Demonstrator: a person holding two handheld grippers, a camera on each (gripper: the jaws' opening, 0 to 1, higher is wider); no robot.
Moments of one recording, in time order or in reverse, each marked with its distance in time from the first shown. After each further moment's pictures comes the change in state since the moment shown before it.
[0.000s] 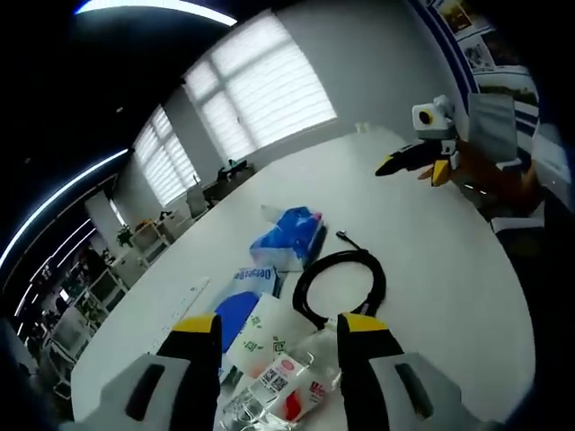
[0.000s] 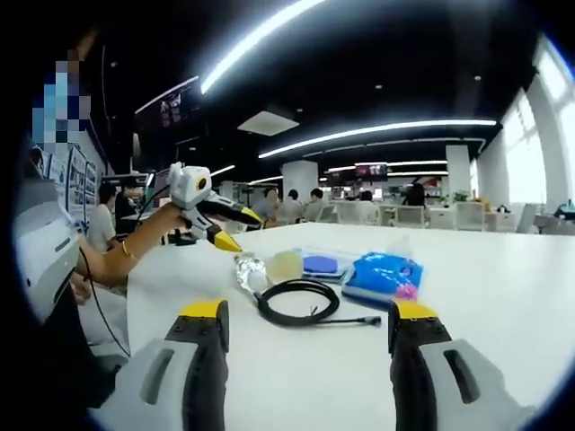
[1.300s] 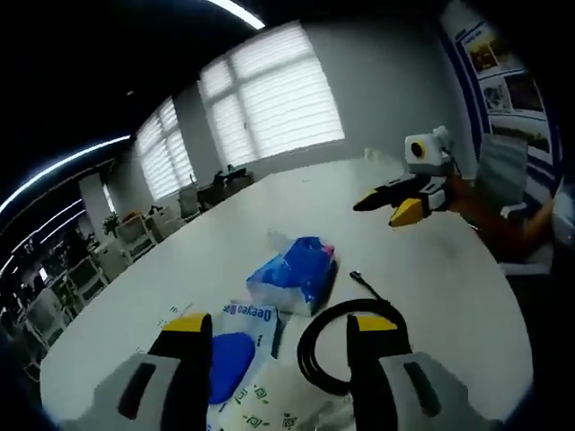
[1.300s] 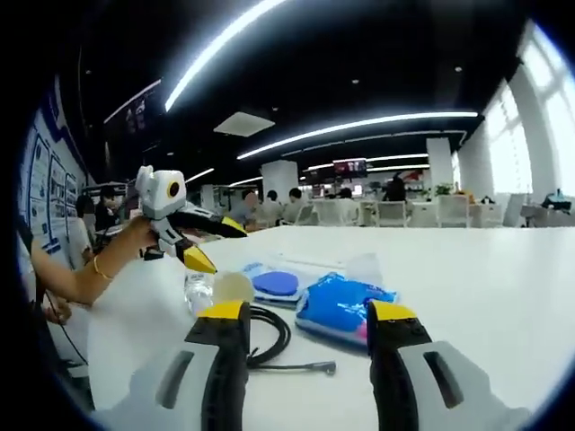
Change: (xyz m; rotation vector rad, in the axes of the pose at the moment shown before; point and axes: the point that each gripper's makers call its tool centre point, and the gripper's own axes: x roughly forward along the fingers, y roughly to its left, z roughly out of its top) left arm 0.070 0.013 0.031 -0.093 -0.031 -0.069; right arm 0.051 -0.062 0.025 0.023 -0.001 -0.089
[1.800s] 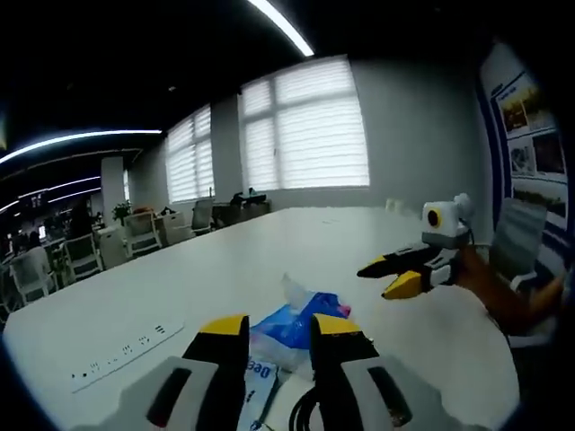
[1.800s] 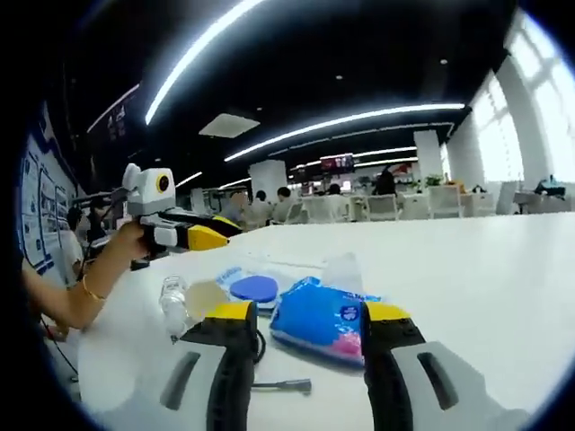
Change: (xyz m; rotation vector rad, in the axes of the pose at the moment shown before) left arm 0.030 0.022 0.042 -0.245 -0.187 0.059; right arm 0.038 -0.034 -0.010 0.078 0.039 -0.020
